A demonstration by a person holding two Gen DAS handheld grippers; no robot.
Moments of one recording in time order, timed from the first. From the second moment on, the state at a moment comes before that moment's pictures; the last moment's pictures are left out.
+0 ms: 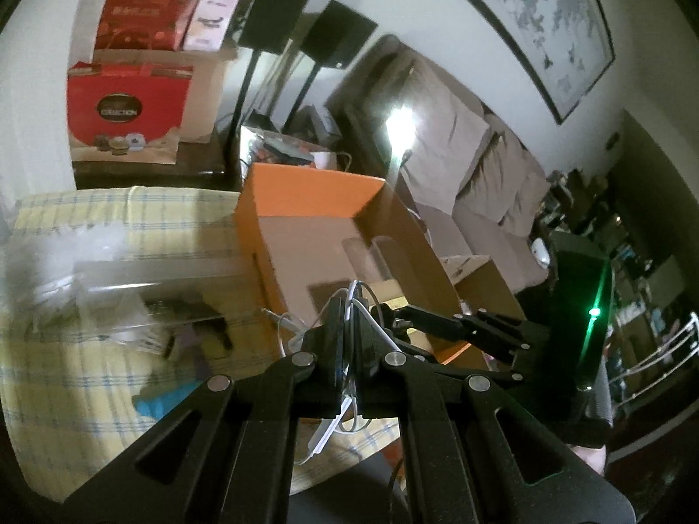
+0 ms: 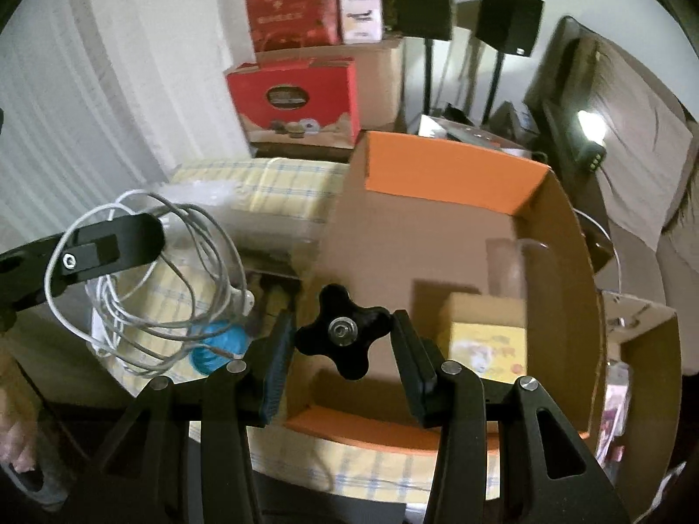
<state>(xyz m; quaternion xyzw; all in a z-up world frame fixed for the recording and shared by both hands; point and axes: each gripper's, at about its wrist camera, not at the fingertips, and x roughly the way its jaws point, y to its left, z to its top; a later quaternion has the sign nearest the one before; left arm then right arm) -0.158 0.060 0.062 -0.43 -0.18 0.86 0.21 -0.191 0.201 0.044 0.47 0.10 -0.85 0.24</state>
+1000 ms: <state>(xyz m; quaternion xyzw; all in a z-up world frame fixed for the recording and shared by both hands) -0.198 0.148 -0.013 -0.52 -0.03 0.84 0.13 -0.206 0.277 0.010 0.49 0.03 -0.84 0.23</state>
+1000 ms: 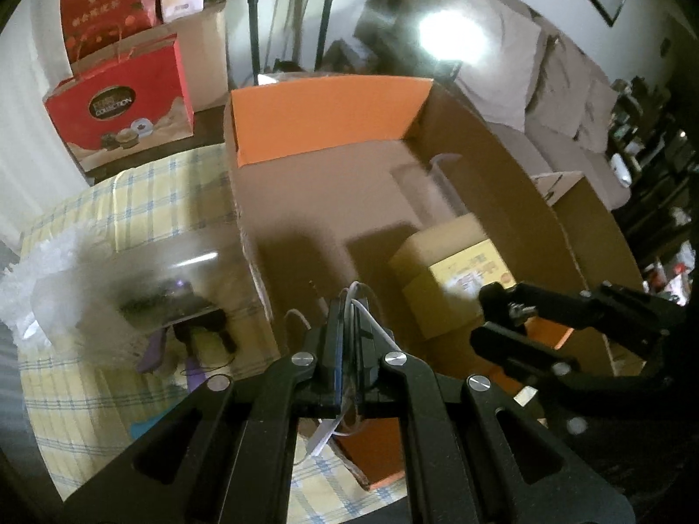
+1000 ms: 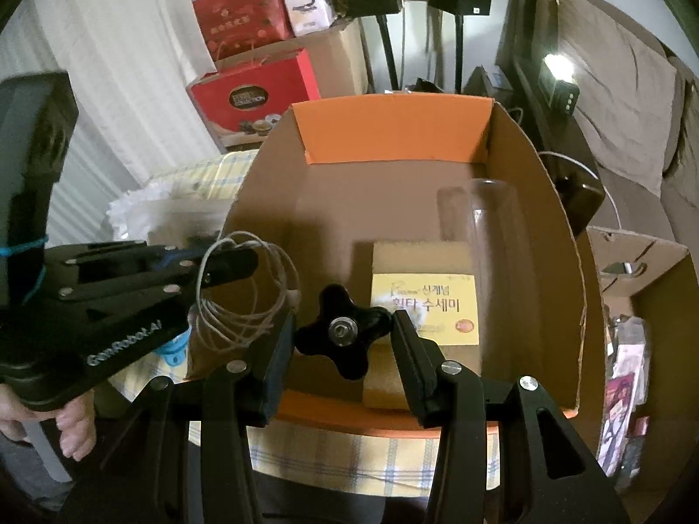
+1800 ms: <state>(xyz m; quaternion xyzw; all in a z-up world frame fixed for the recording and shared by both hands) -0.223 0.163 -0.003 -0.54 -0.08 0.82 0.17 -0.201 0.273 -0.008 0.51 0.01 -0.82 0.25</state>
